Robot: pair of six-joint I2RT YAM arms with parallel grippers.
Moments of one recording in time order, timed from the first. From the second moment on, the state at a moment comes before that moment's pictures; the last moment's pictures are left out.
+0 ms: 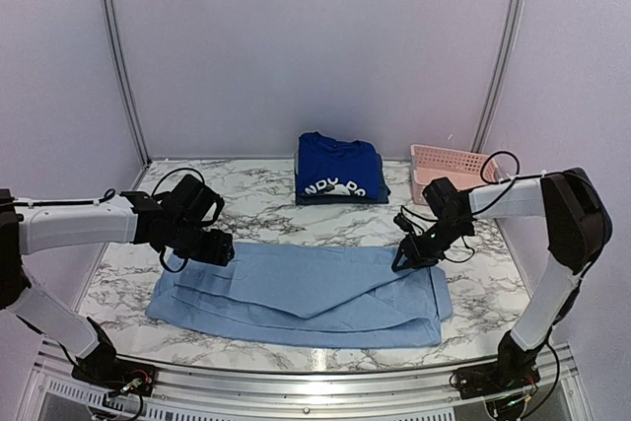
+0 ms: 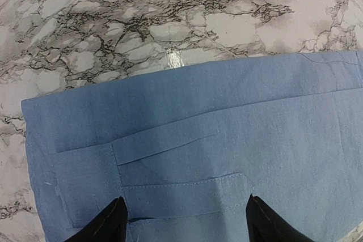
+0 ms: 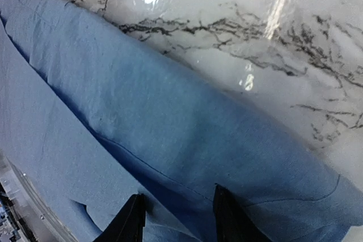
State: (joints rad) left arm -0.69 1.44 0.89 -0.50 -0.13 -0.43; right arm 0.33 1.74 0.99 -0.58 -0.48 0.05
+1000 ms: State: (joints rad) left arm -0.51 1.35 0.95 -0.48 0.07 -0.61; right arm 0.57 1.66 1.25 -0.53 -0.43 0.10
